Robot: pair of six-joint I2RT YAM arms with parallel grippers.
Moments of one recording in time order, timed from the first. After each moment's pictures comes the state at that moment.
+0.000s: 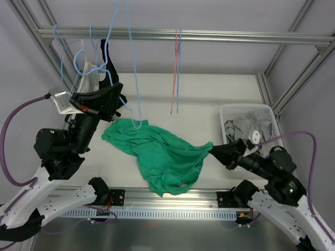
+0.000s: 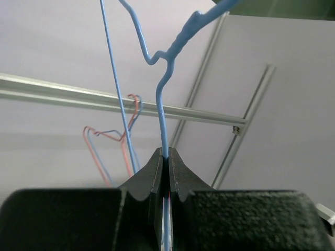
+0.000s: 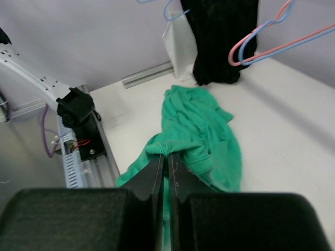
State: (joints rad) left arm -0.84 0.72 1.09 0.24 -0.22 -0.23; right arm 0.76 0.22 0.70 -0.38 -0.33 0.13
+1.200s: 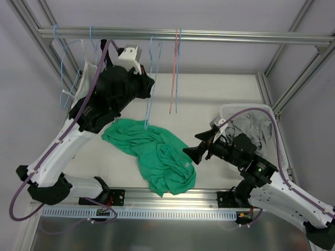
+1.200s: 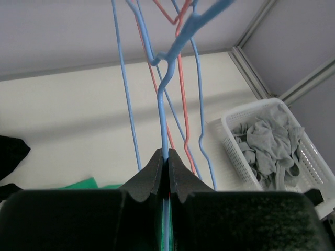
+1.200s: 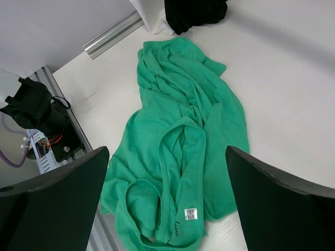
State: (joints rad) left arm -0.80 1.25 1.68 -0.65 -0.33 -0.33; right arm 0.89 0.60 0.60 -0.14 -0.10 0.25
